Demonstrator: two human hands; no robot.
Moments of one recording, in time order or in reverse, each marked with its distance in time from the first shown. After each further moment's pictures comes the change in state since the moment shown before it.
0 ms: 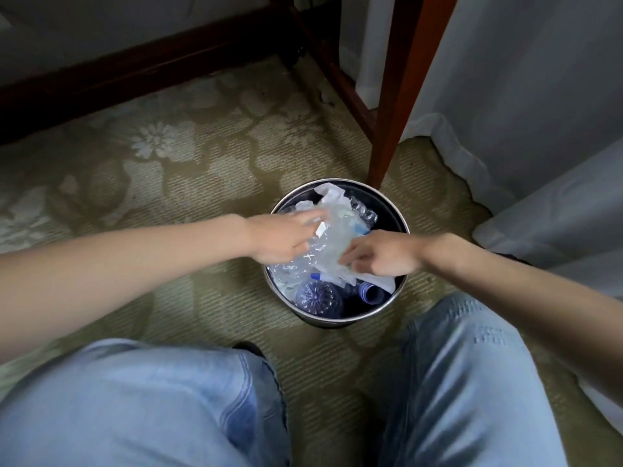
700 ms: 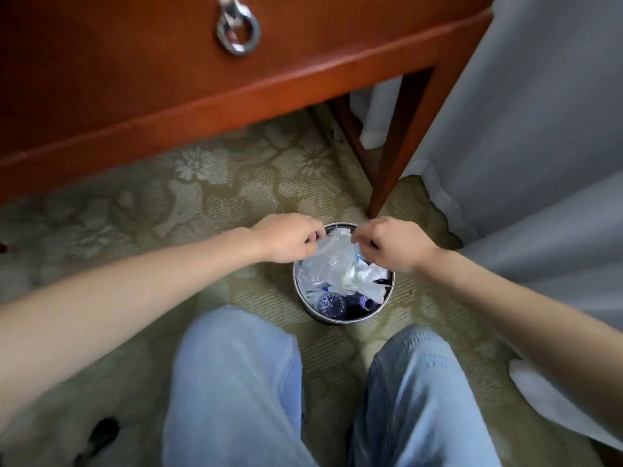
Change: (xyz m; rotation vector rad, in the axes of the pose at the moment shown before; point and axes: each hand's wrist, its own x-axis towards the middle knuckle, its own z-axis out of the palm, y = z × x) left_hand -0.123 0.039 -0.131 -0.214 0.210 -0.167; right_hand -0.104 -0.099 -0.103 -0.228 0.506 0.032
